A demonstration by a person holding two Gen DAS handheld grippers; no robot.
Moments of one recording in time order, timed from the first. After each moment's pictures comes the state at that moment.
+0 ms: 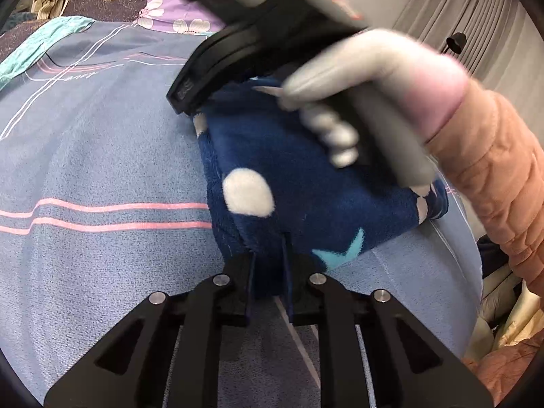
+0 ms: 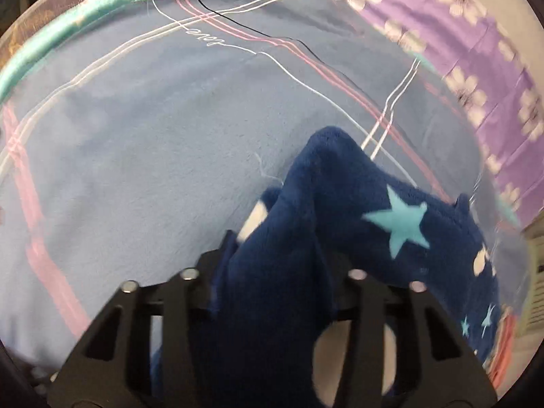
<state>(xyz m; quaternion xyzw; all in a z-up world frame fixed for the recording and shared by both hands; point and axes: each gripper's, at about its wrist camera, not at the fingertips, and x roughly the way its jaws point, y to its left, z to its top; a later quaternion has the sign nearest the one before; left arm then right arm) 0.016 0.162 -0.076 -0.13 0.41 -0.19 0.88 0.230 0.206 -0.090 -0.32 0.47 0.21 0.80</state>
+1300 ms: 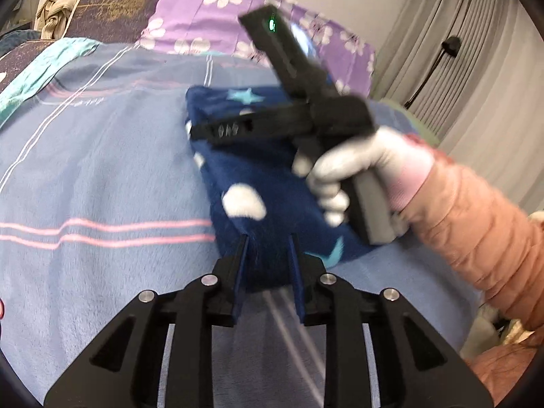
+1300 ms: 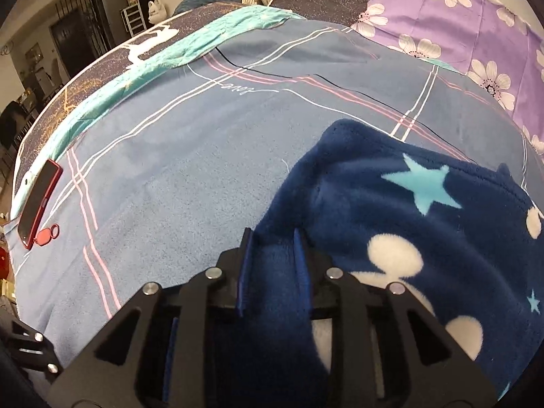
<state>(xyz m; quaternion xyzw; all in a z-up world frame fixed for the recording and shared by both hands) -0.003 0.167 -0.041 -0.13 0.37 -0.18 0.90 0.215 0.151 -0.085 -0.15 0.43 0.34 0.82</state>
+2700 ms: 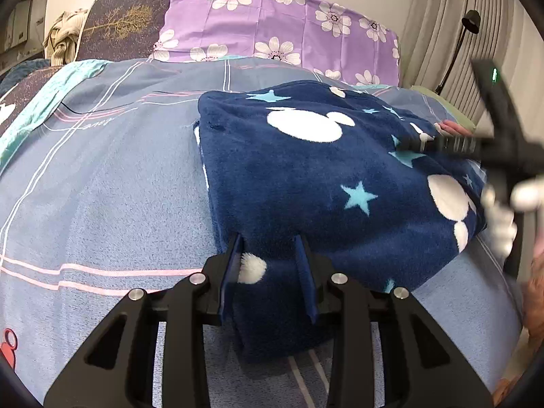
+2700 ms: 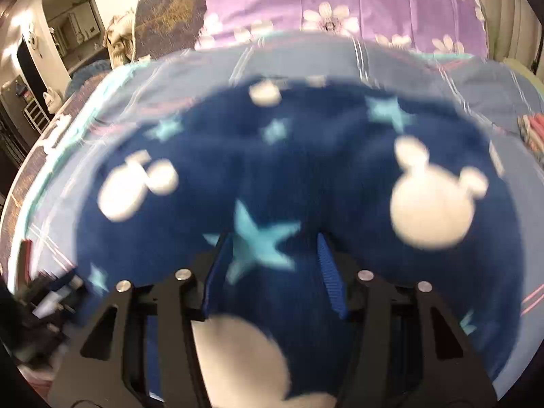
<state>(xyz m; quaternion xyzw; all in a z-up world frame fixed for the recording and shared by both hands) 0.039 0.143 -0.060 -0.06 0.38 -0.11 0.92 0.166 -0.058 -0.036 0.01 0.43 0.13 0.89</state>
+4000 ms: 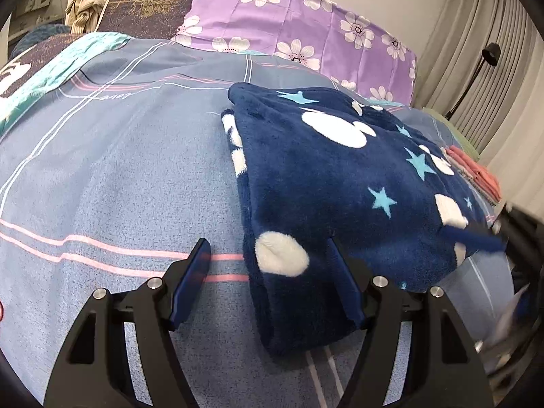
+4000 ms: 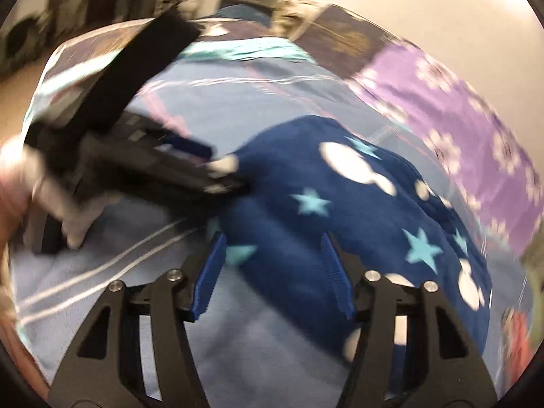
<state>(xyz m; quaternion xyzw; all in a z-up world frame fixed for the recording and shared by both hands) 0.037 0.173 -0.066 -0.13 0.39 -0.09 0.91 0.001 0.057 -0.055 -0.33 0.28 0.32 0.84</state>
